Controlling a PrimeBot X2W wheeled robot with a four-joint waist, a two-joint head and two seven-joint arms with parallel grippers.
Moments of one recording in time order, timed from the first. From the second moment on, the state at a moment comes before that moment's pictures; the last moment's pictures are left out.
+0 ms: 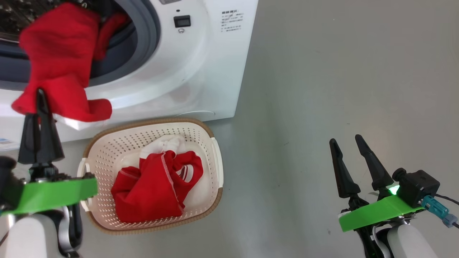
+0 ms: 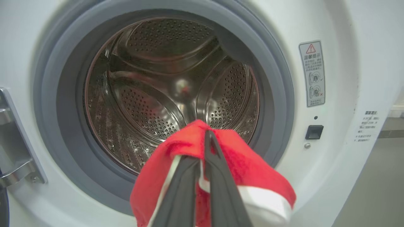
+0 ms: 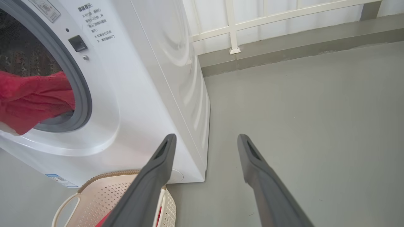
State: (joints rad) left arm -0.37 0.04 0.20 0.09 -0.10 -0.06 -0.25; right arm -0.15 -0.05 0.08 0.20 0.41 0.12 -0.26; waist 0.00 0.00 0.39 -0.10
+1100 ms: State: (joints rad) left arm -0.56 0.06 0.16 0.65 -0.07 -0.07 -0.25; right arm -0.22 -0.05 0.11 0.19 0.42 0.12 -0.26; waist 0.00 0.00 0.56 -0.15
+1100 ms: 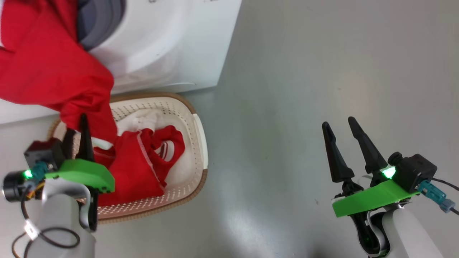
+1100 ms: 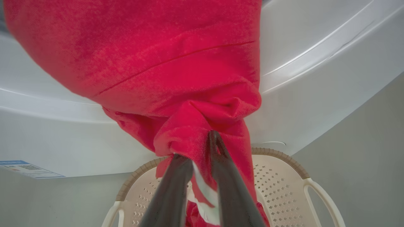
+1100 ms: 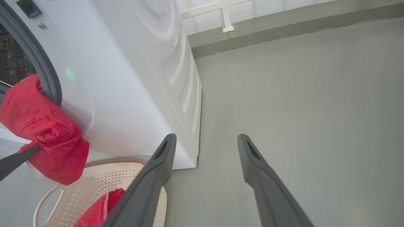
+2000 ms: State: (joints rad) left arm -0.70 0.07 0.21 0.78 -0.06 -0.06 -0.25; right arm -0.27 -0.05 0.11 0.18 0.46 0.12 -0.26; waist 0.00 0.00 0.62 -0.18
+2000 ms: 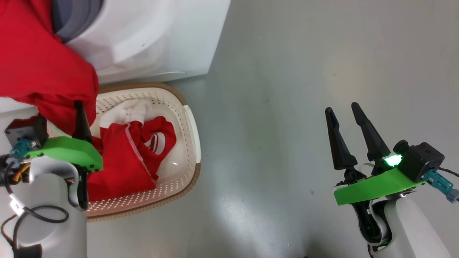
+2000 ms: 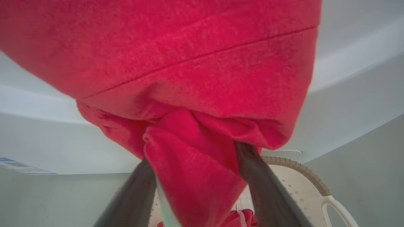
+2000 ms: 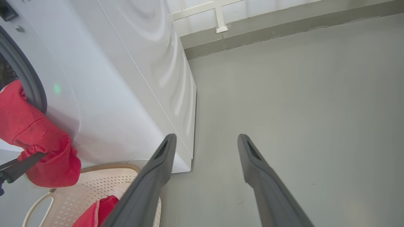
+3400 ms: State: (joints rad) left arm -0.23 0.03 0.04 0.24 -0.18 0.00 -0.25; right arm -0.18 -0.09 0.08 0.20 0.41 0.12 -0.26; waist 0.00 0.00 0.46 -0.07
